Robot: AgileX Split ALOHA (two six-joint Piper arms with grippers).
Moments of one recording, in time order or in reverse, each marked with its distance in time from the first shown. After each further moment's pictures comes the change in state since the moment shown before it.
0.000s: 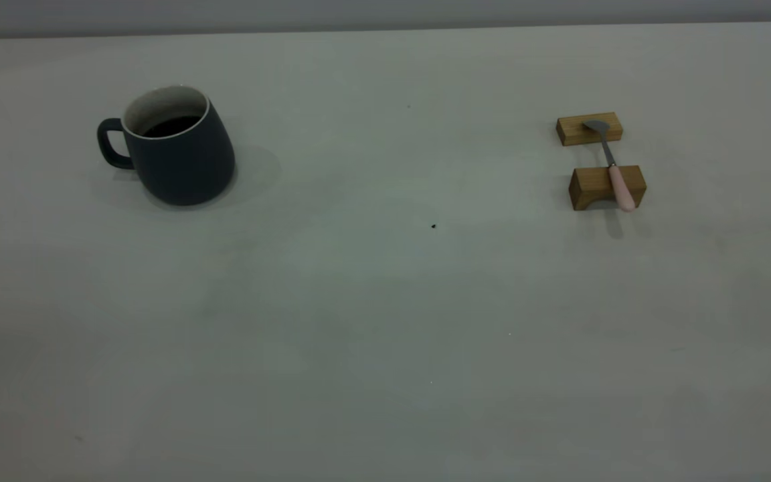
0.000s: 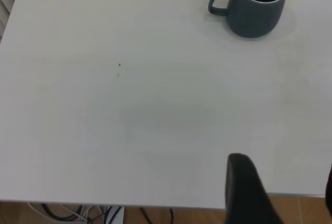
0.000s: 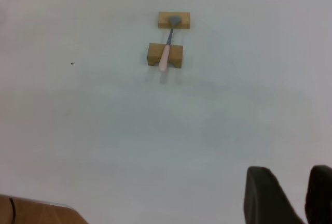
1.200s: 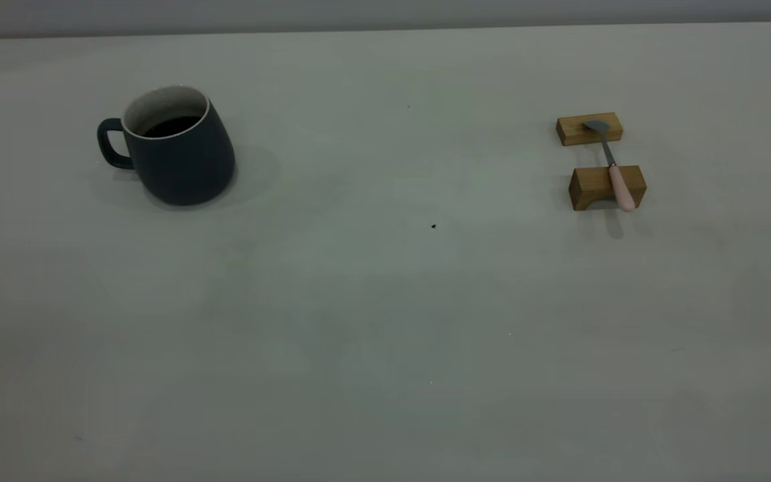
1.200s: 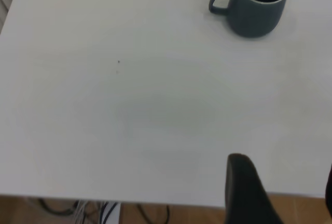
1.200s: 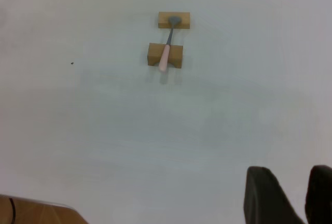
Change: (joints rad) left arm 0.000 0.026 -0.003 0.007 -0.001 -0.025; right arm 0.000 0.000 0.000 0.000 0.000 0.000
